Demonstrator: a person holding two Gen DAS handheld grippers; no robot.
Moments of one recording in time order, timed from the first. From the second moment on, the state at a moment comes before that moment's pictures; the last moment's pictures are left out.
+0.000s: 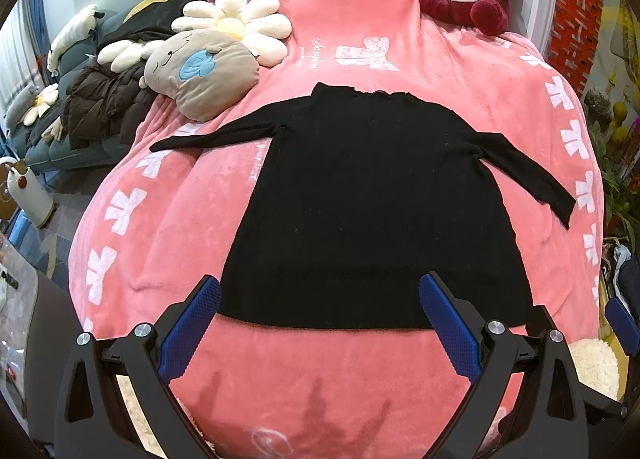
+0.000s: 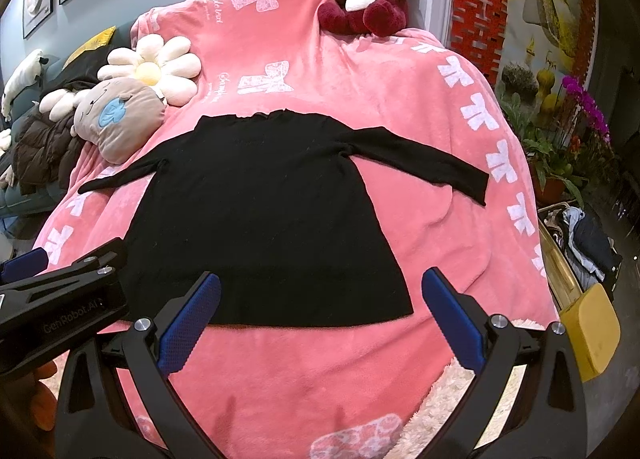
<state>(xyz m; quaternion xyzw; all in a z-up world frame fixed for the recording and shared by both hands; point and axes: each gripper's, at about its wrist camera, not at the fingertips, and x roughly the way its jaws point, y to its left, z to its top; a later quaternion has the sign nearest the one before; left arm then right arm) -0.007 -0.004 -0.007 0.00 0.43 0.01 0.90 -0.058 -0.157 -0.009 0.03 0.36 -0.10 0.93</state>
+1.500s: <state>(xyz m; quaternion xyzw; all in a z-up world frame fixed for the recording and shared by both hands) 0.041 -0.020 -0.012 0.02 0.46 0.01 0.89 -0.002 -0.190 -0.022 0.06 0.40 -0.10 0.91</state>
